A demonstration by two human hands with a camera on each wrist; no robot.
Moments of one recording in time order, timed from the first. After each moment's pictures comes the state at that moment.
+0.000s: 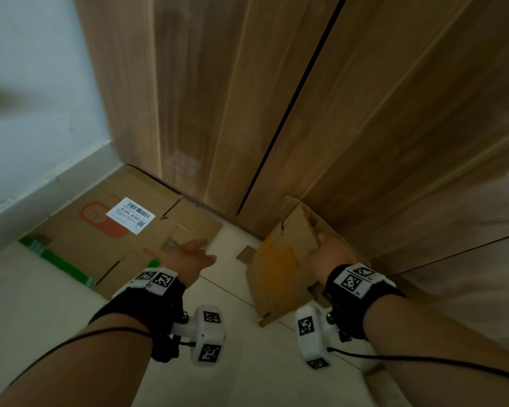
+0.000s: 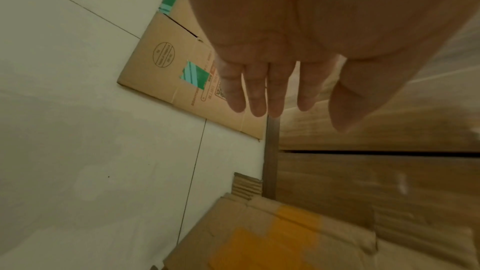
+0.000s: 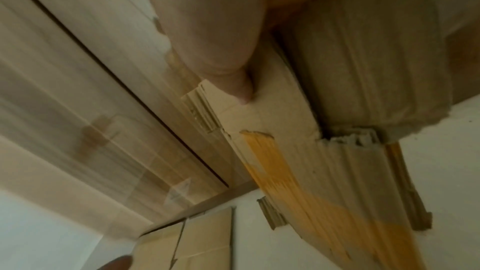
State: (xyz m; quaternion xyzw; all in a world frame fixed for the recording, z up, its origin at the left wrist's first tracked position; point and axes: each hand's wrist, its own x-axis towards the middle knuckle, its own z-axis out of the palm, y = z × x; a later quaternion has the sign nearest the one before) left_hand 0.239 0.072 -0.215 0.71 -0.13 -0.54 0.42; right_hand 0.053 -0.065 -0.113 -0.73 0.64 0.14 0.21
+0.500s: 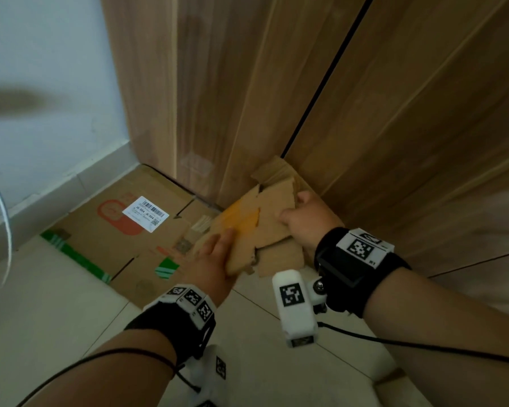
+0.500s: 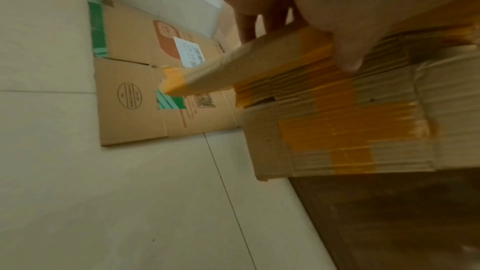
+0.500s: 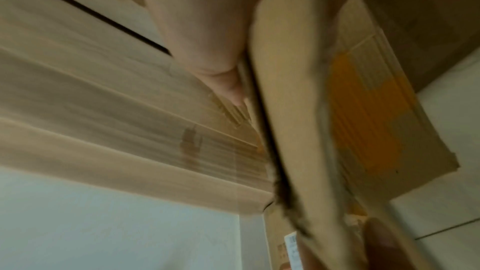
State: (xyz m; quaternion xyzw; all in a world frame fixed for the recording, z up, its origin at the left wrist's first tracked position) left_hand 0.208 0.086 -0.194 0.82 -0.41 -0.32 0.24; right_hand 0.126 -0.044 -0.069 -0.70 0.57 -0.03 0.43
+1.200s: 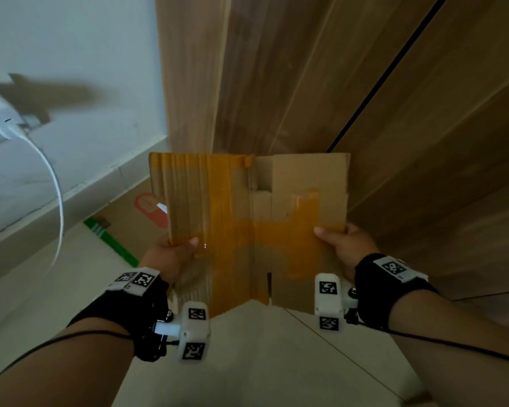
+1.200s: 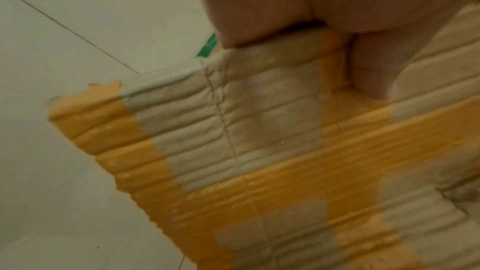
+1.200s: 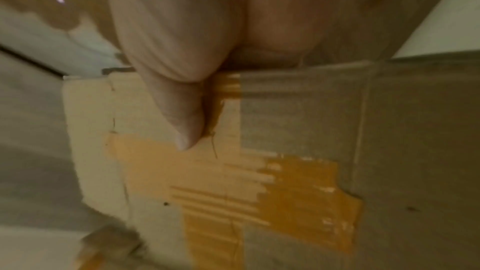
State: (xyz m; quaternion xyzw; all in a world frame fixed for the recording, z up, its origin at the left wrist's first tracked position) left_hand 0.288 0.143 -0.196 0.72 0.04 -0.45 0.53; right_hand 0.106 -0.063 -0.137 -0.57 0.62 -0.08 0.54
